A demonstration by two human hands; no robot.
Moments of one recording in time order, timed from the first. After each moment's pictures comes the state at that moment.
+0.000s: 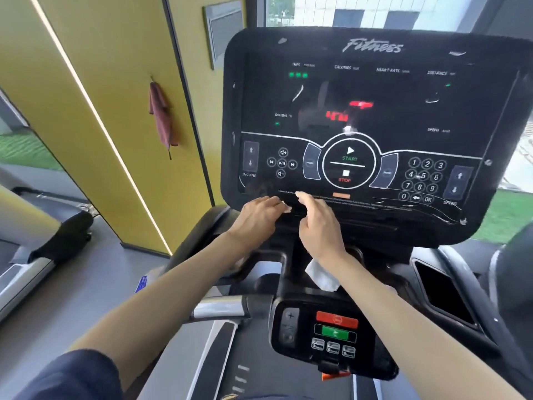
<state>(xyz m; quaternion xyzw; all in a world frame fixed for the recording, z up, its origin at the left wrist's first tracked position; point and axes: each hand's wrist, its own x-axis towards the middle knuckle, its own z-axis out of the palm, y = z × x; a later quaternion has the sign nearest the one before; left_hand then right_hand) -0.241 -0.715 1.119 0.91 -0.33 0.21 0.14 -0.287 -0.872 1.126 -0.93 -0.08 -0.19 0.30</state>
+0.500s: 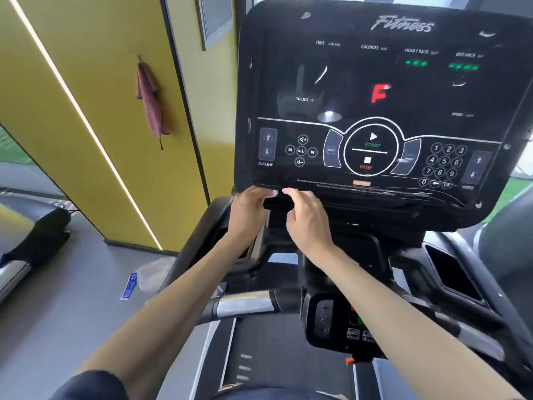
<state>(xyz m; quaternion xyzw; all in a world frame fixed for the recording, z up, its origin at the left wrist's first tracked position) -0.241 -0.666 1.107 0.86 -0.15 0.20 0.44 -0.283 -0.798 1.117 -0.93 -0.08 -0.26 0.27</state>
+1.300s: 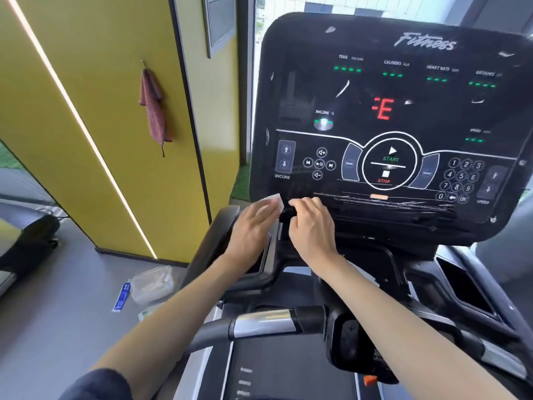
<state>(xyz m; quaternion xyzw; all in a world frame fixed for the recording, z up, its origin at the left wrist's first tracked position) -0.212 -0.630 1.052 0.83 -0.34 0.36 0.26 -0.257 -0.771 1.110 -0.95 -0.05 -0.28 0.15</state>
